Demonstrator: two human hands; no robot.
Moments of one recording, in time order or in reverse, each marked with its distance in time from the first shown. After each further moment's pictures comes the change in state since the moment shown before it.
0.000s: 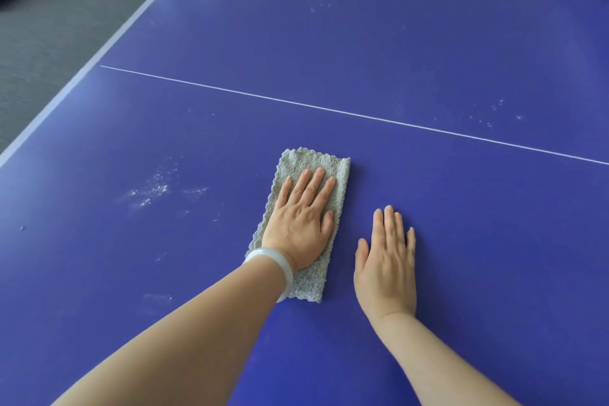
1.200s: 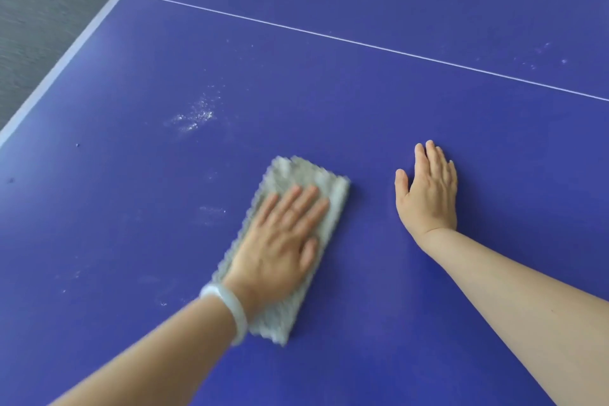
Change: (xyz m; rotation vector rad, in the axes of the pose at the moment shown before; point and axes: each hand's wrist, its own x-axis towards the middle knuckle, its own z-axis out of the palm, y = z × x) left_hand -0.183 -0.050 -0.001 0.005 0.022 0.109; right_hand -0.004 0.002 -0.004 -0.002 0.026 -0.006
